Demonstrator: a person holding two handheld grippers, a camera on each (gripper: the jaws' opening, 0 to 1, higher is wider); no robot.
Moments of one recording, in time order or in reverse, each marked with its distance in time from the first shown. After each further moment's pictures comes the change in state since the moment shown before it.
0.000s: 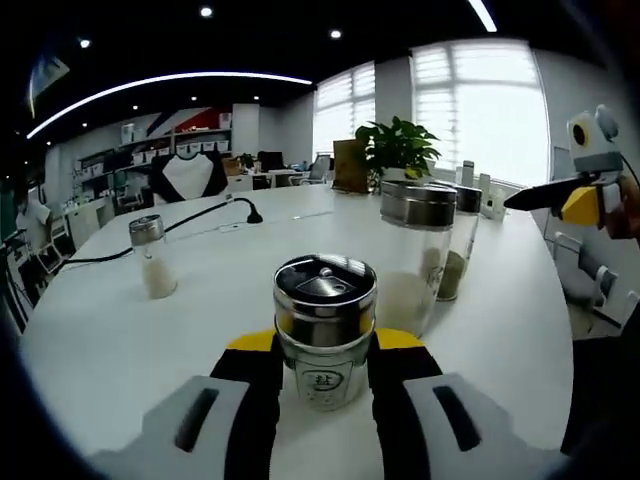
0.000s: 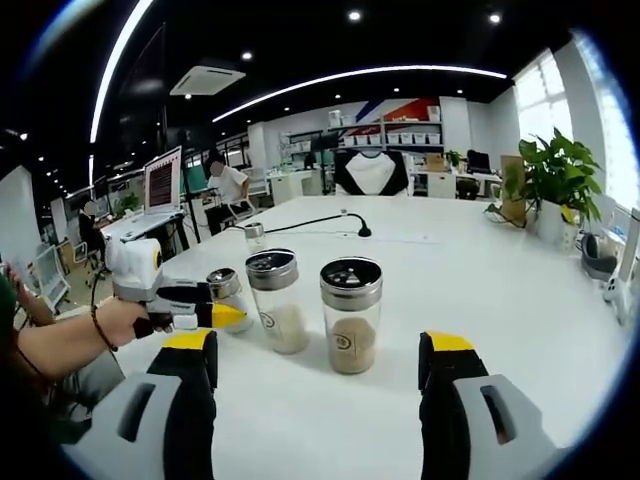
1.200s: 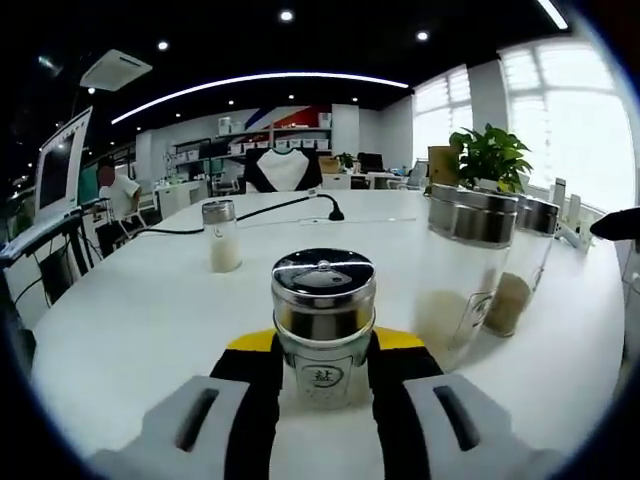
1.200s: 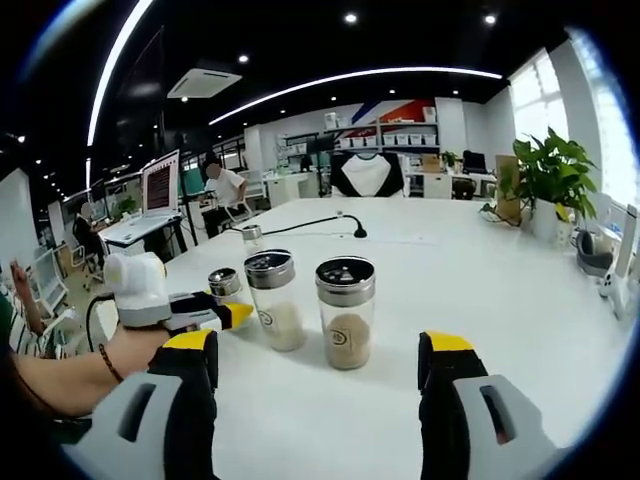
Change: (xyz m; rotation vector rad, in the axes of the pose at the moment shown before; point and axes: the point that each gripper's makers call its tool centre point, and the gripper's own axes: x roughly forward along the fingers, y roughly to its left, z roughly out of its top) left arm -0.001 0.010 -0.002 -0.129 -0.013 0.432; right arm -0.009 -0.004 -0.004 0.017 -0.001 -0.016
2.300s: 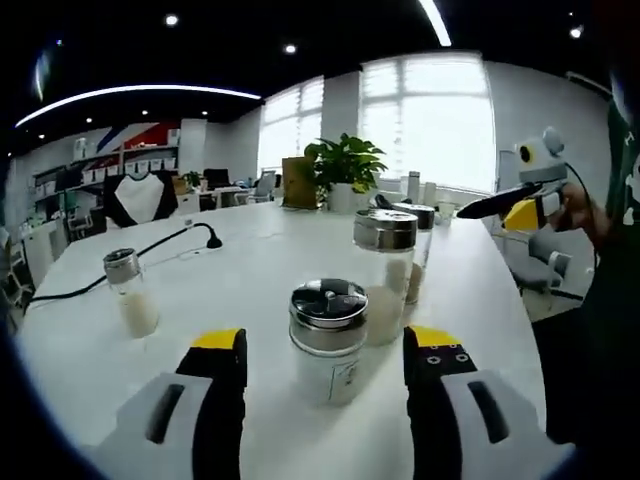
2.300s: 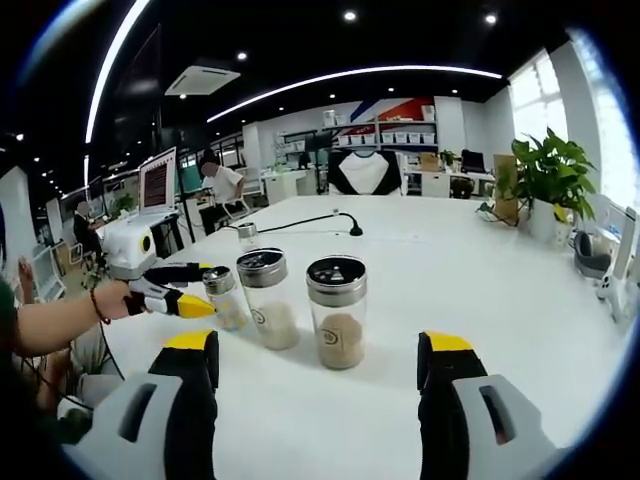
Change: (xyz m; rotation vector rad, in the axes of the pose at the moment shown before) left arm -0.019 -0.002 0.023 0.240 -0.047 -0.771; right arm 0.000 -0.005 0.001 -0.007 0.010 -0.009
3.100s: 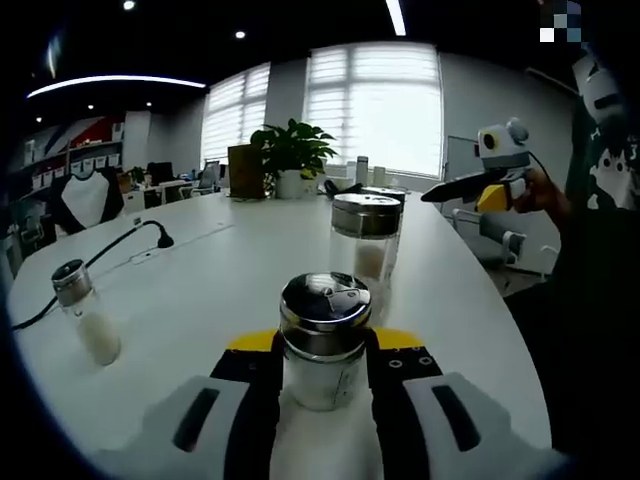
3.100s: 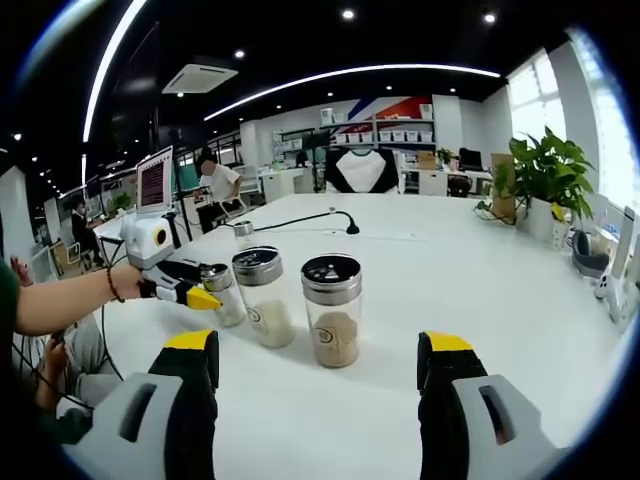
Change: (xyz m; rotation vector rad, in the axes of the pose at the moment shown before) left arm 0.022 -0.017 -0.009 0.008 0.058 -0.197; right arm 0.001 -0.005 -0.002 0.001 0.010 -0.012
